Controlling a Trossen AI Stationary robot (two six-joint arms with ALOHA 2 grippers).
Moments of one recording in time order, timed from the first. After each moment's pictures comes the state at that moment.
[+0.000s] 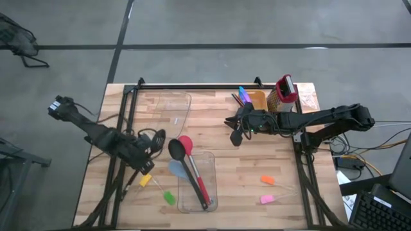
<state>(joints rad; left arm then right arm) -0.55 0.98 0.91 -1.10 -0.20 -1.28 0.00 1.27 0.88 -0.11 0.34 0.32</state>
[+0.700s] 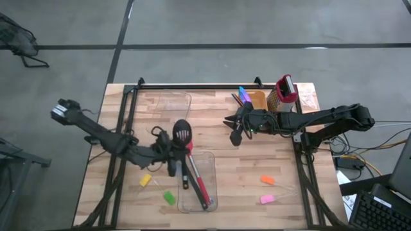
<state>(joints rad) -0.50 1.13 0.86 -0.07 -0.68 -0.69 0.00 1.27 0.88 -0.08 0.34 0.30</state>
